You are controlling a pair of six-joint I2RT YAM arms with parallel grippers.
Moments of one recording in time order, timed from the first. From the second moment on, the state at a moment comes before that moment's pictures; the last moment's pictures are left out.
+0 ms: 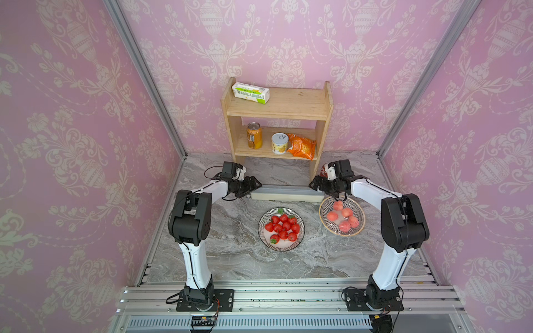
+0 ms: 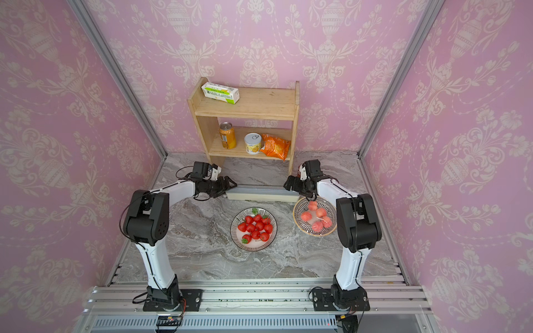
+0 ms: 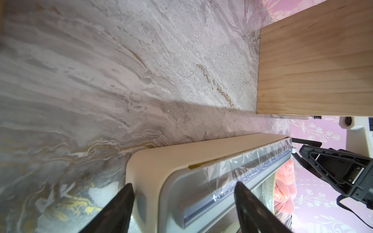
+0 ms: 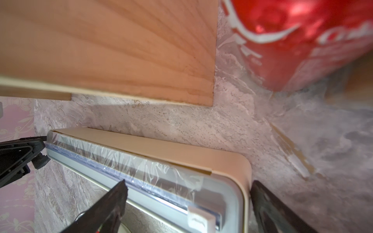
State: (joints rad) left arm -0.13 1.95 1.26 -0.22 0.56 -0.52; right arm 0.17 1.88 1.26 -0.32 -0.34 0.45
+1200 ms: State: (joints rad) left arm -0.15 1.77 1.38 -0.64 0.35 -0.51; right arm 0.32 1.60 1.21 -0.43 -0.18 0.41
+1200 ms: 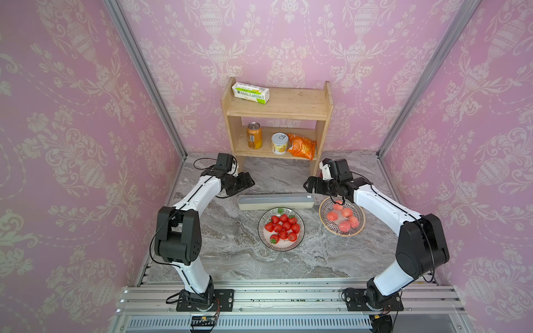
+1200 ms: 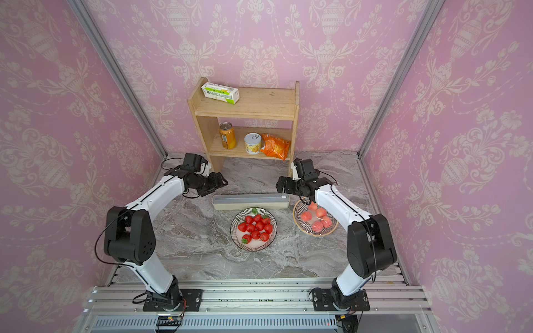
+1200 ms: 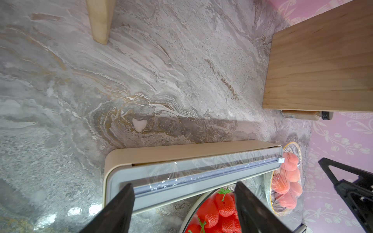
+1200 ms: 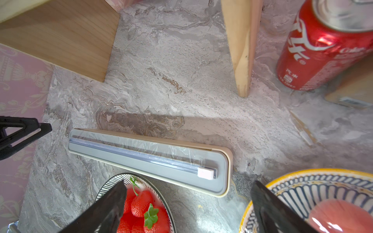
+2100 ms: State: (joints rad) left arm -0.20 1.93 1.50 -0.75 0.32 -0.51; right arm 0.32 1.48 1.09 -0.48 -0.13 0.41
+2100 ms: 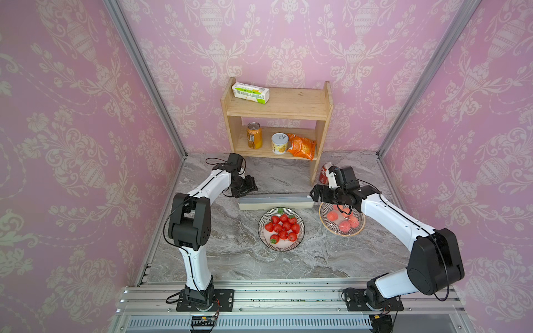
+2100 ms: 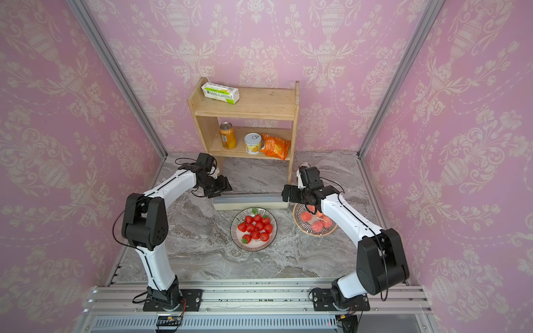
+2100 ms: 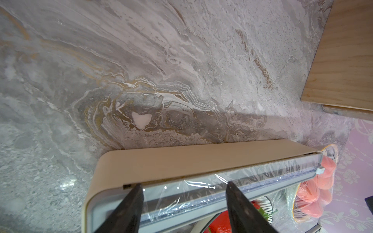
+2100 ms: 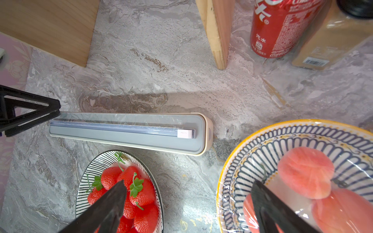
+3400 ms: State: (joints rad) left arm -0.20 1.88 1.72 -0.90 0.24 -0.12; right arm 0.32 1.44 1.06 -0.49 -0.11 0.38
